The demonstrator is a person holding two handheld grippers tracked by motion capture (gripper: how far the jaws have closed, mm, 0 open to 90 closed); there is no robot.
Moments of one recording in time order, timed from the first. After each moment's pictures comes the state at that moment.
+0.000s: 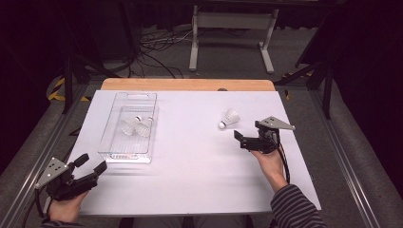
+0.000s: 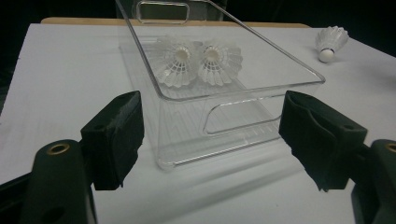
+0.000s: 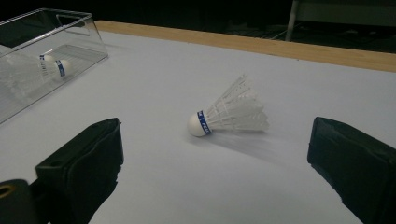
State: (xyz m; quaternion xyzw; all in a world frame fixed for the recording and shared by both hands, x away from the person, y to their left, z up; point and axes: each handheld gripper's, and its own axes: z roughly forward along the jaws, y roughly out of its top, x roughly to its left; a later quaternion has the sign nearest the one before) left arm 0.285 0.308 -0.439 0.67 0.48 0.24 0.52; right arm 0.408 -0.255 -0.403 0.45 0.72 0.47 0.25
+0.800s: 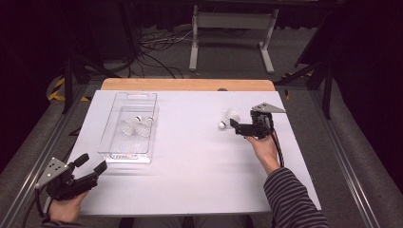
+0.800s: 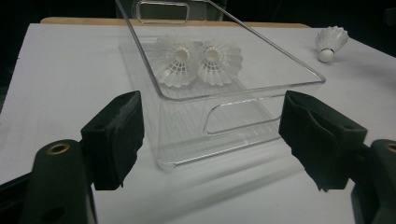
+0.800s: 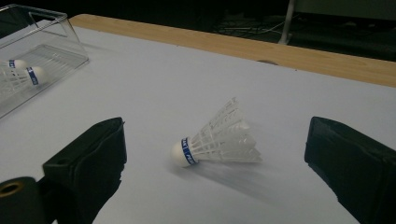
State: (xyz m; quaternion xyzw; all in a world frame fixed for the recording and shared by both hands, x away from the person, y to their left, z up) left arm 0.286 0.308 -0.439 0.67 0.48 0.24 0.52; right arm 0.453 -0.245 -0.393 0.46 0.73 0.44 0.25
